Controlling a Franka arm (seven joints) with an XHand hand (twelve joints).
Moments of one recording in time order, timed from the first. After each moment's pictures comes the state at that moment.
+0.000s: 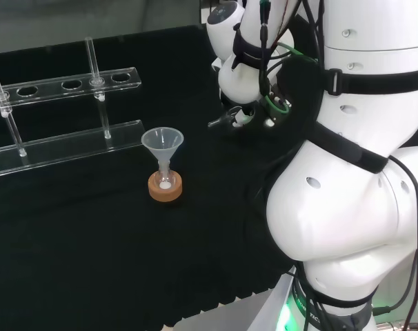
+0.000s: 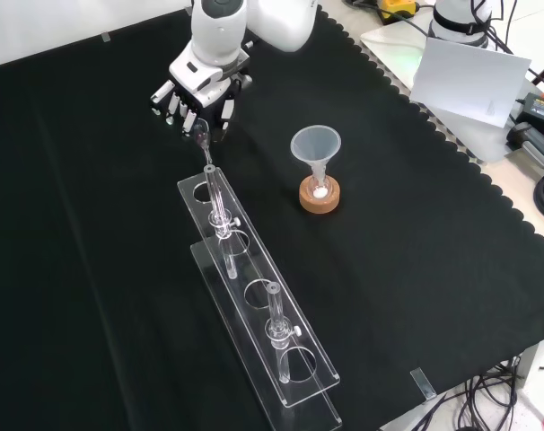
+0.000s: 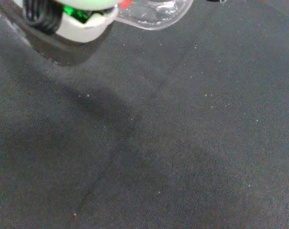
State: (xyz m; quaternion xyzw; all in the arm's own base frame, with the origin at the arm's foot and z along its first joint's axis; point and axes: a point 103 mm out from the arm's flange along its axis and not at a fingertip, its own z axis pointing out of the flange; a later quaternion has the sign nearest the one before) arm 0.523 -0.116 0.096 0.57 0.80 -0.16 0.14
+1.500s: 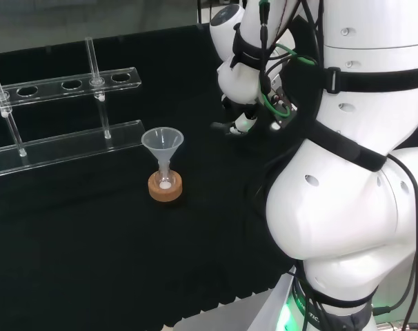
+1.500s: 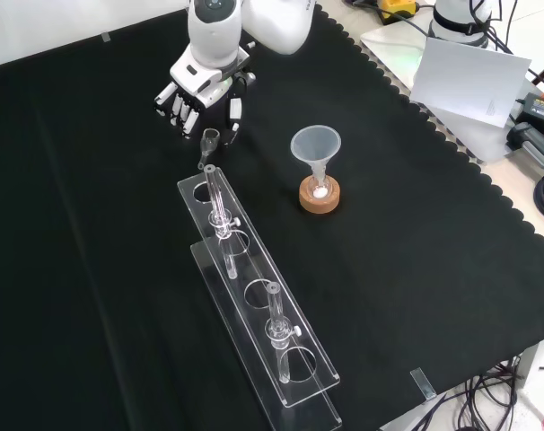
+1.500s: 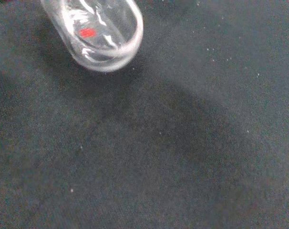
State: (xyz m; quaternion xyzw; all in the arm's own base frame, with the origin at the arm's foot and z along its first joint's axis) arm 0.510 -0.129 0.087 0.57 0.79 -0.19 0.10
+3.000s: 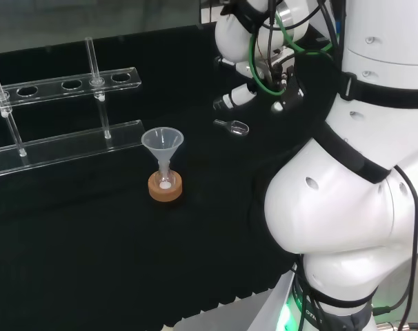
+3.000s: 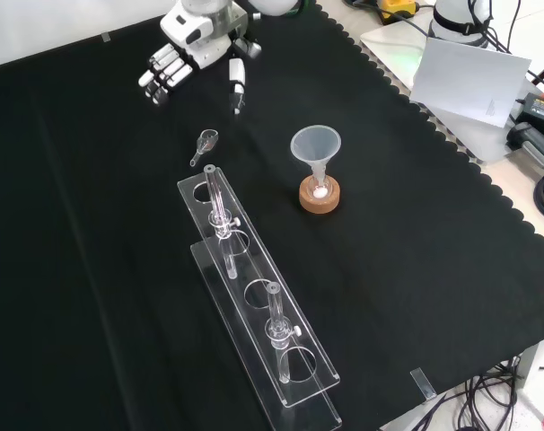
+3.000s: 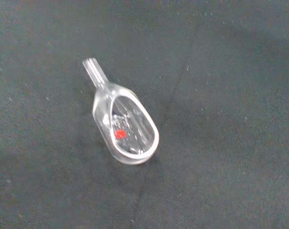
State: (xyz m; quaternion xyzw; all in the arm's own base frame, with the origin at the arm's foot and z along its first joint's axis) arm 0.495 -0.122 0.158 0.62 0.78 -0.10 0.03
